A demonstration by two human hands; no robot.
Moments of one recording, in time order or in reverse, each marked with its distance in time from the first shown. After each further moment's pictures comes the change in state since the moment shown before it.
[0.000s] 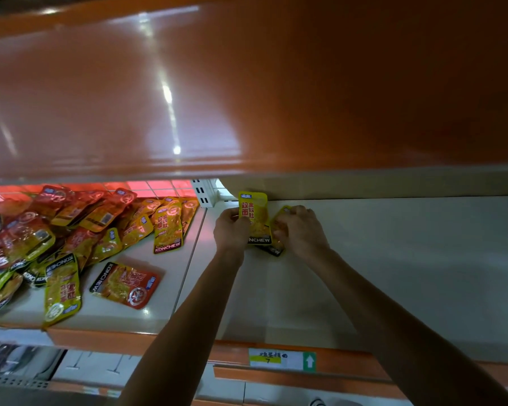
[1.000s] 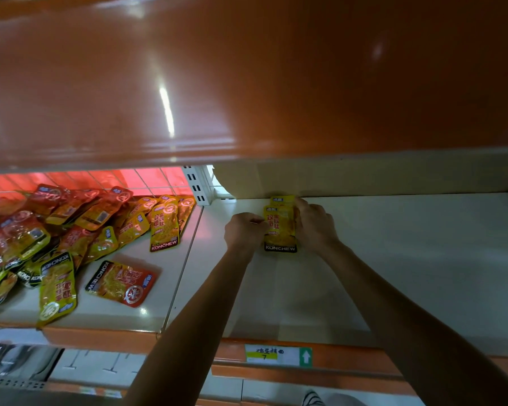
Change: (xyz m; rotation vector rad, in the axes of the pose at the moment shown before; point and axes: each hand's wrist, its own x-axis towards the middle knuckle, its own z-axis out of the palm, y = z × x) left_hand -0.018 0.005 0.012 0.357 -0.167 0.093; right_hand 0.006 0.029 -0.006 0.034 0.028 0.098
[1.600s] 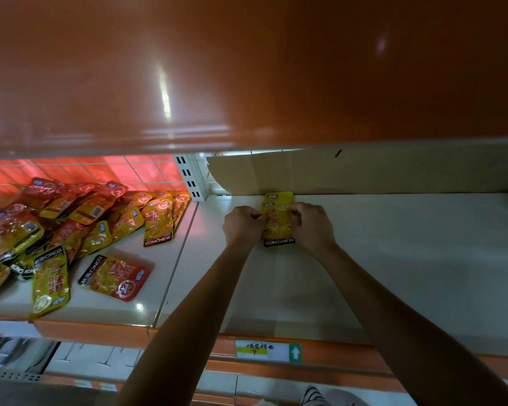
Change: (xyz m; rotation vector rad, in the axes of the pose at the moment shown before) left_hand 0.008 0.002 0.012 0.184 0.065 0.102; right_hand -0.011 0.004 -0.001 0.182 0.153 -0.022
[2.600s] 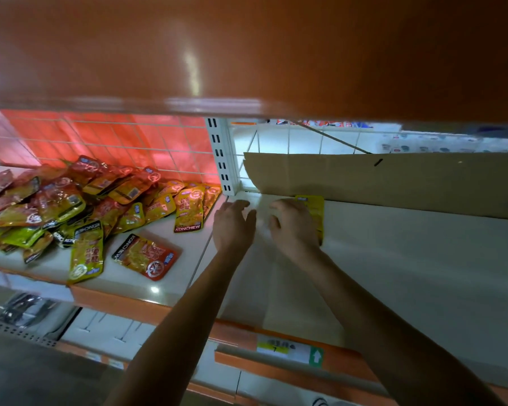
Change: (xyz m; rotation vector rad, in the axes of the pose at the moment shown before) left_hand -0.010 -0.044 -0.054 0.143 0.283 0.143; right_hand -0.015 -0.081 0.031 -0.073 -0.025 -0.242
